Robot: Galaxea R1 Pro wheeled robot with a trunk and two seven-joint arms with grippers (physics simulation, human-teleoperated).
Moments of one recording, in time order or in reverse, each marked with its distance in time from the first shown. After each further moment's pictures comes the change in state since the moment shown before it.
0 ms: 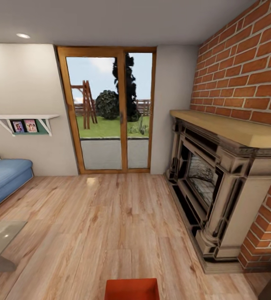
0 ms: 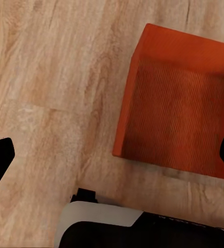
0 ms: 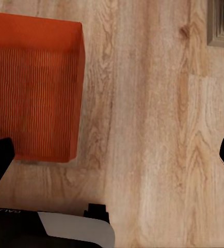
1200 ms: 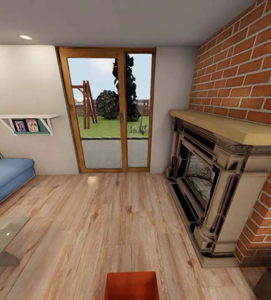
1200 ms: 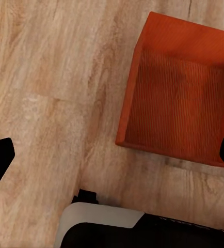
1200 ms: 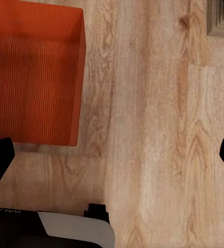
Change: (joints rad) left arm 0.000 0.002 0.000 -0.001 0.002 -0.003 0.000; right arm 0.000 0.000 0.000 0.000 0.001 0.000 0.000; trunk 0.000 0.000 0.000
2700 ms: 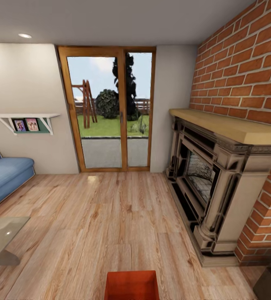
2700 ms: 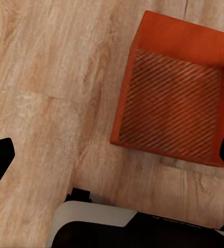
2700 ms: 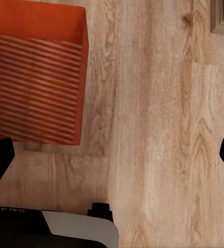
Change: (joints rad) left arm 0.000 -0.015 0.003 -0.007 0.010 0.004 -0.001; right arm 0.000 0.003 -0.003 -0.002 -0.007 0.000 0.008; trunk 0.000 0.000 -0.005
